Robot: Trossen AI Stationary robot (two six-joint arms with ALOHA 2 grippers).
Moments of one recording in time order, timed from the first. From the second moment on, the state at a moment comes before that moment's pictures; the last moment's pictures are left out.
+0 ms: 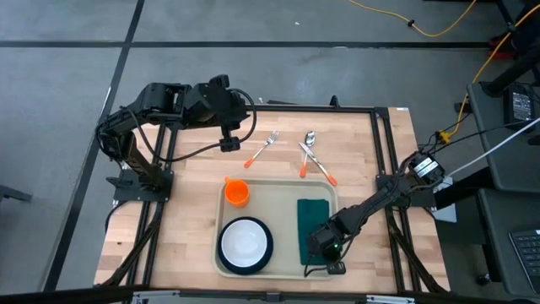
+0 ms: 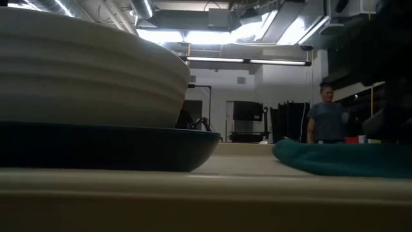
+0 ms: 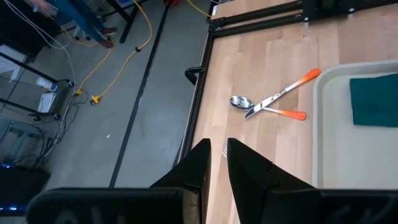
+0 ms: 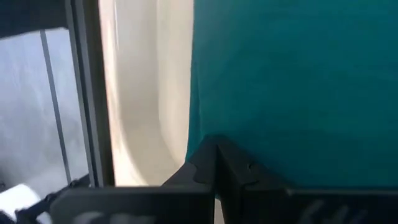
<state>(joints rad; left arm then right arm) 0.03 1.63 2.26 -1.36 -0.47 0.19 0.58 1.82 0.98 -0.38 -0.39 0.61</state>
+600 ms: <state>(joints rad) 0.03 1.63 2.26 -1.36 -0.47 0.19 0.59 1.82 0.98 -0.36 -0.37 0.61</state>
